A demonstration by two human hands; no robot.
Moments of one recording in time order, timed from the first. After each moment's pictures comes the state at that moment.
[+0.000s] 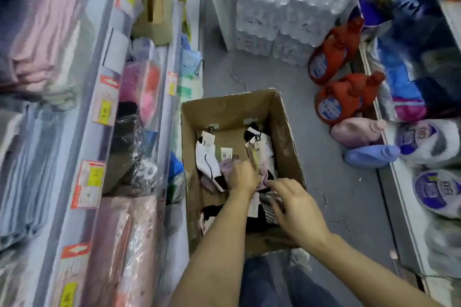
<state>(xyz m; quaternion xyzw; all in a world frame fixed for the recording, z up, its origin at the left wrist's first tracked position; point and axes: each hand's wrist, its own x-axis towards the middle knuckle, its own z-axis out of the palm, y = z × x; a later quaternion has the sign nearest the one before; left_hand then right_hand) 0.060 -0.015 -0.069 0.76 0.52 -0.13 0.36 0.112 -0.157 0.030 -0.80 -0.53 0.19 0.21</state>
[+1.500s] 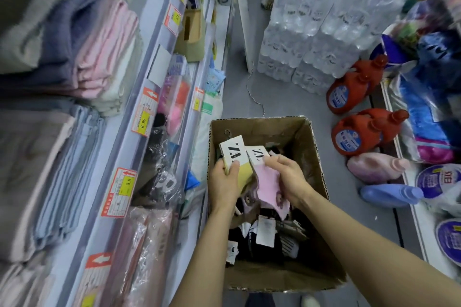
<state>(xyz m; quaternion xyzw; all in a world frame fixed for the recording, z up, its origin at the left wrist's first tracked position) -0.002 0.042 0.001 0.52 0.63 0.25 0.51 0.144 -0.018 -0.013 -0.60 -0.08 0.58 0.54</state>
